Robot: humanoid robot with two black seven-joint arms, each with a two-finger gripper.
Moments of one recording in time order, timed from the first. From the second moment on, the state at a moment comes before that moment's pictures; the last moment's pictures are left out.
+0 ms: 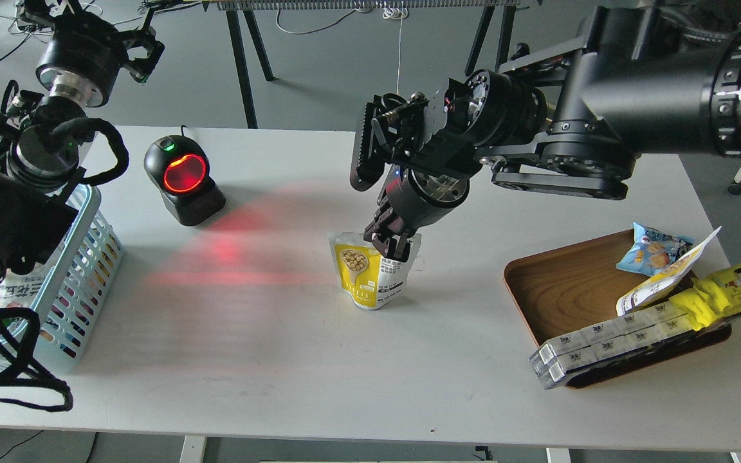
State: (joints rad) left arm -1.01 0.32 -0.71 -0.36 -0.40 -0.49 -0.18; right arm 1.94 0.00 -0.77 1.14 -1.38 0.25 0.49
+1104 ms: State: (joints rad) left arm -1.03 0.33 -0.71 -0.37 -0.39 -0.49 -0.17; right arm 1.77 -0.73 -0.19 1.27 -1.09 0.35 0.49
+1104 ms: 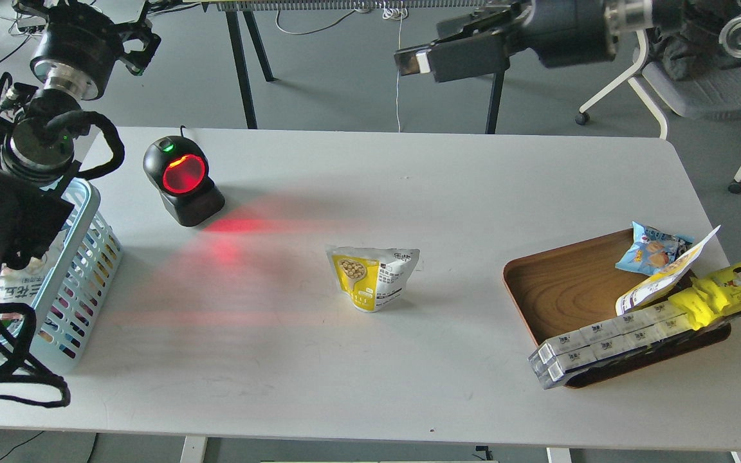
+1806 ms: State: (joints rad) left arm -1.28 0.43 -0.33 -0.43 0.05 -0.49 -0.07; right arm 1.32 -0.70 0.04 0.79 -0.25 0.35 0.49
